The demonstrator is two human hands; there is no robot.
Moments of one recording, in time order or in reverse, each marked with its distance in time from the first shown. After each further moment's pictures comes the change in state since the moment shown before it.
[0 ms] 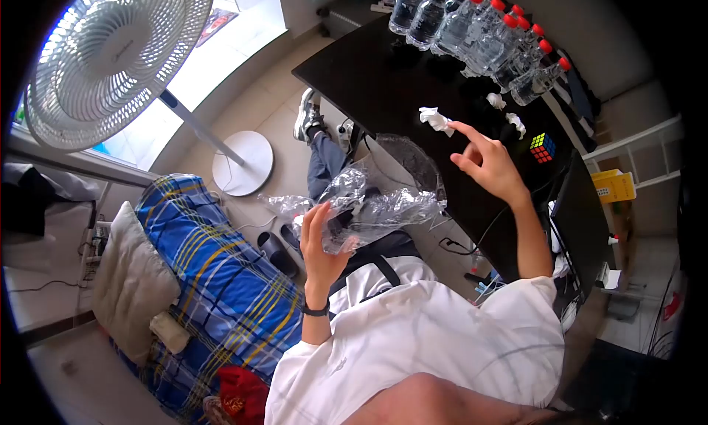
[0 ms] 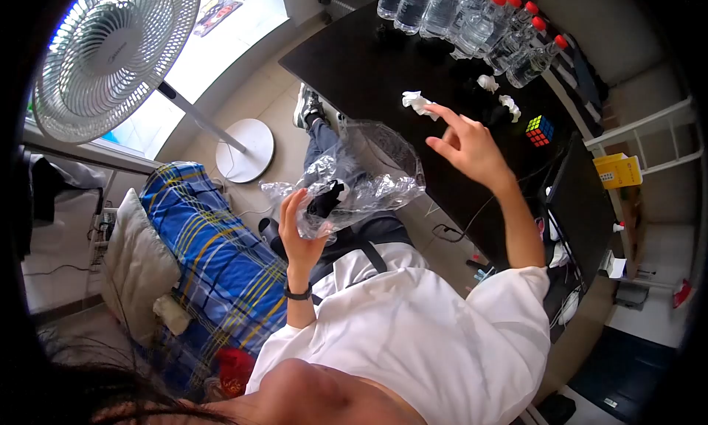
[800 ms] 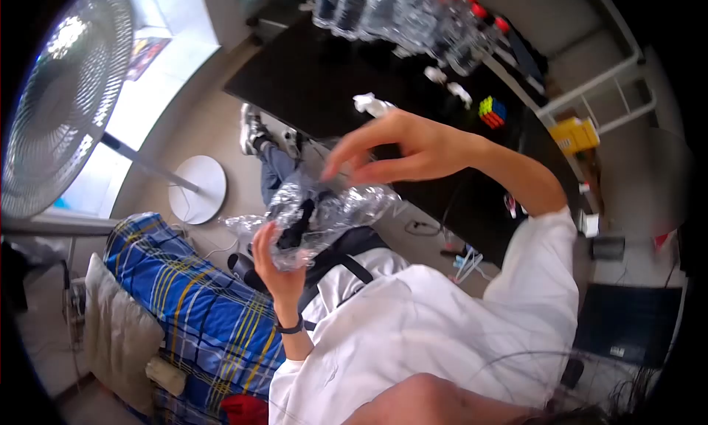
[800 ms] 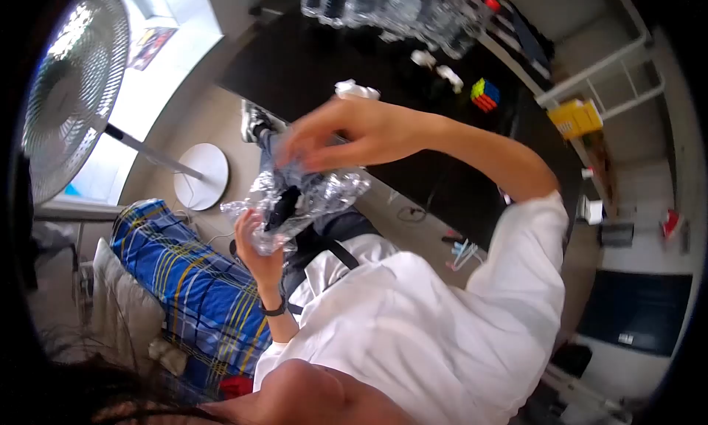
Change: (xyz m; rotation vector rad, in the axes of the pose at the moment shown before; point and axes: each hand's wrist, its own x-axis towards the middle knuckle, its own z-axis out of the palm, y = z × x) left_hand -0.014 -0.012 -0.006 0.032 0.037 -0.018; right_hand 0.029 -0.095 -0.022 0.432 -0.471 -0.567
